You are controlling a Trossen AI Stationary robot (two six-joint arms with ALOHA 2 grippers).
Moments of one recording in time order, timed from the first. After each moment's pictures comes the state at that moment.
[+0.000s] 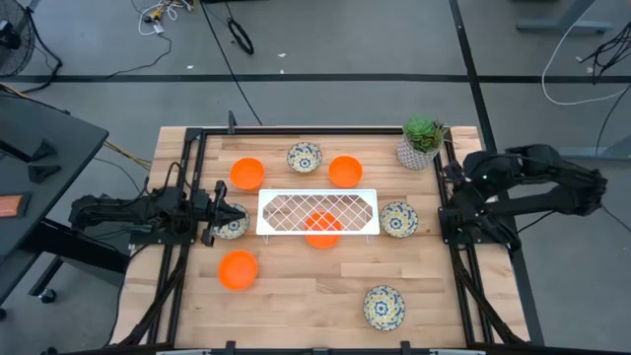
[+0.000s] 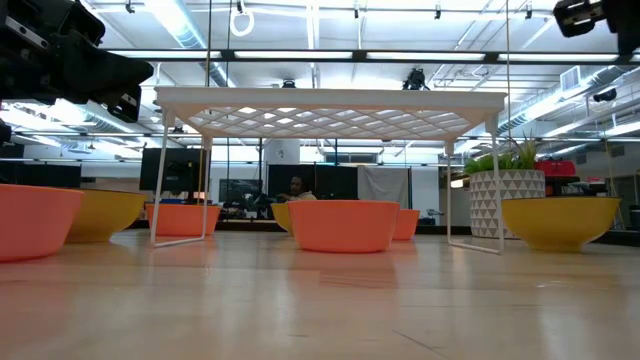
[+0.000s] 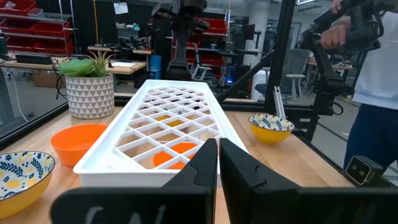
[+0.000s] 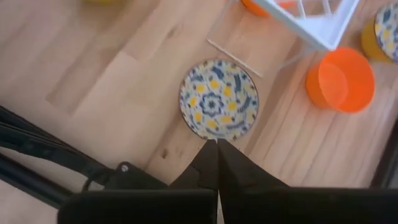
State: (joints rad) left arm -0.03 0.03 0.01 0.08 0.04 -0.09; right arm -0.06 0.69 1.10 -1.51 -0.13 -0.64
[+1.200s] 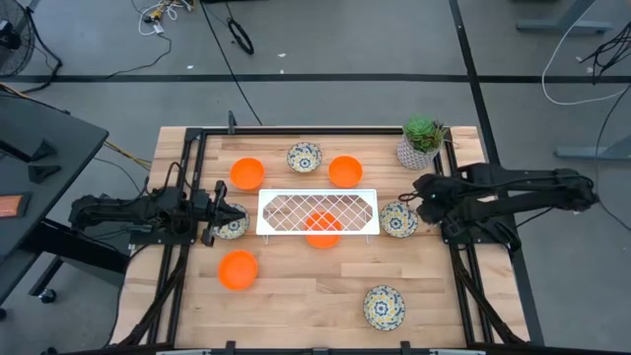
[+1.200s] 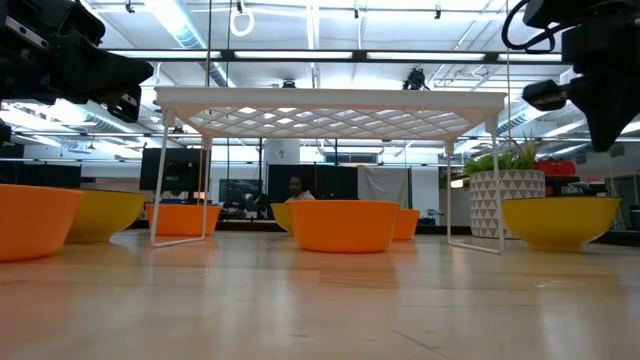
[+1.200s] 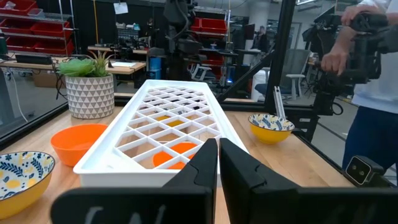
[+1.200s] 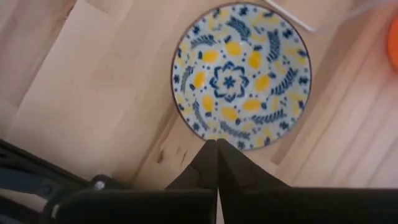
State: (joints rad) left arm -0.03 0.03 0.01 0.08 0.04 -0.09; right arm -0.04 0.81 0.73 -1.21 -0.08 -0.60
